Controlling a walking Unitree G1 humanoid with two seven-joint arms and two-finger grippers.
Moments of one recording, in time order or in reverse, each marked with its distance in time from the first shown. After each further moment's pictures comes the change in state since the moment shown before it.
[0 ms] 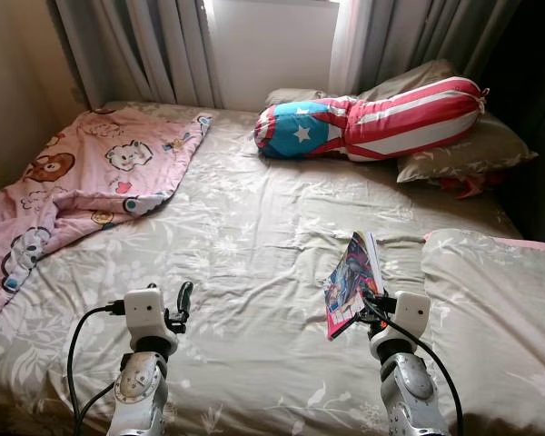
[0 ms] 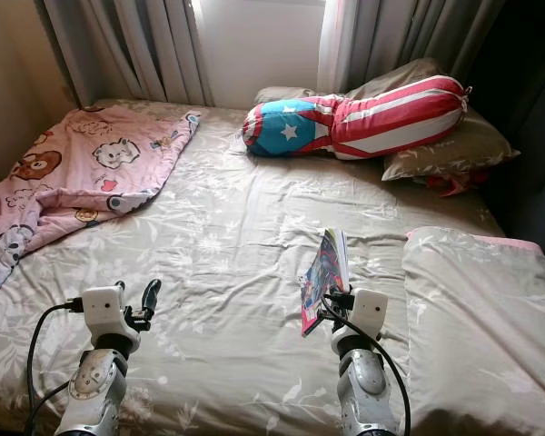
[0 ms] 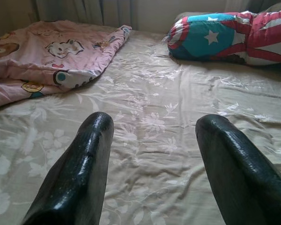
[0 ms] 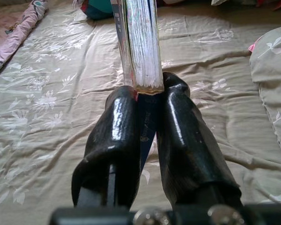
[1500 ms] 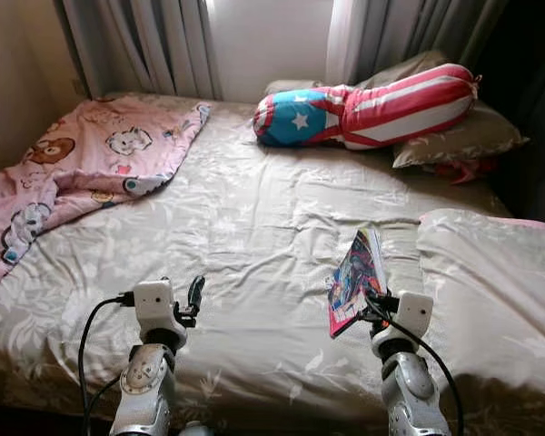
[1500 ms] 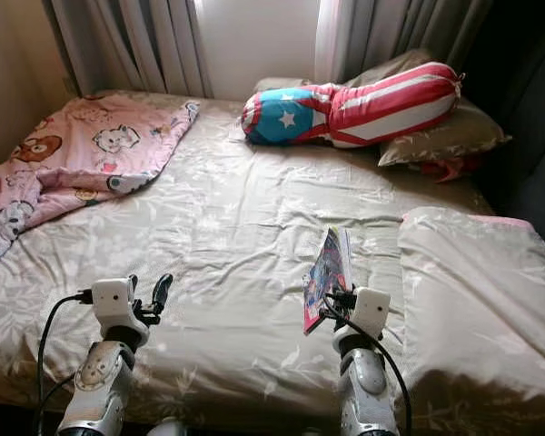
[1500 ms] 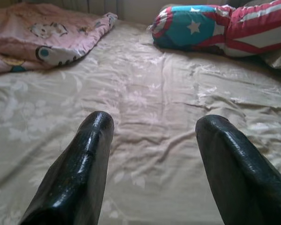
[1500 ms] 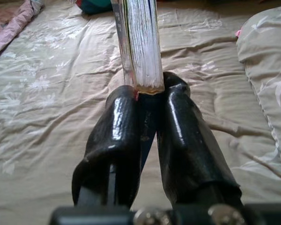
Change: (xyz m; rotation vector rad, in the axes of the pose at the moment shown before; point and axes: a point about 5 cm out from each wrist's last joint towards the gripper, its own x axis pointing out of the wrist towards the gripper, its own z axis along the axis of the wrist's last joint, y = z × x) left arm 0.003 -0.013 0.007 -0.044 0.025 -0.065; right arm 0.000 -0.001 0.003 0.003 -0.018 -0.016
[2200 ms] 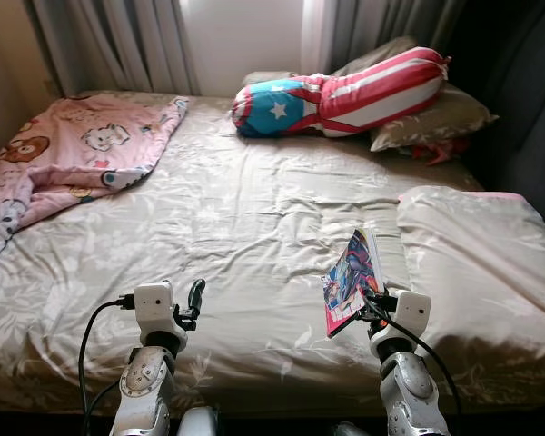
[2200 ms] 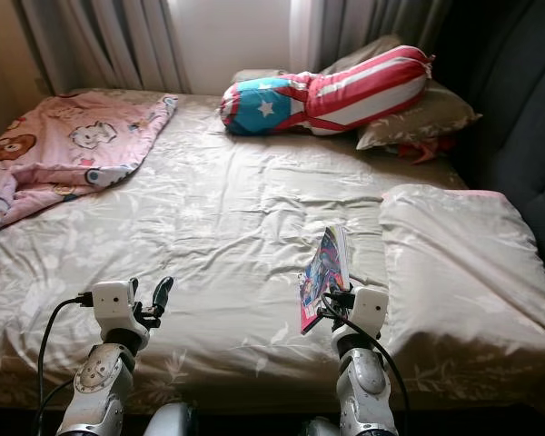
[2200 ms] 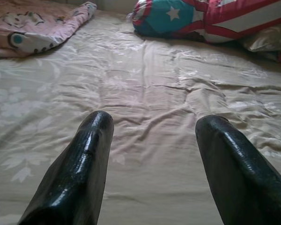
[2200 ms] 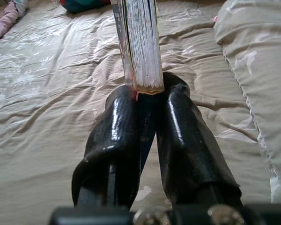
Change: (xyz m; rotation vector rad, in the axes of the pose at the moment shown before) left arm -0.002 -0.001 0.000 -0.002 0.006 -0.002; right arm 0.001 0.002 0.000 0.010 -0.002 0.021
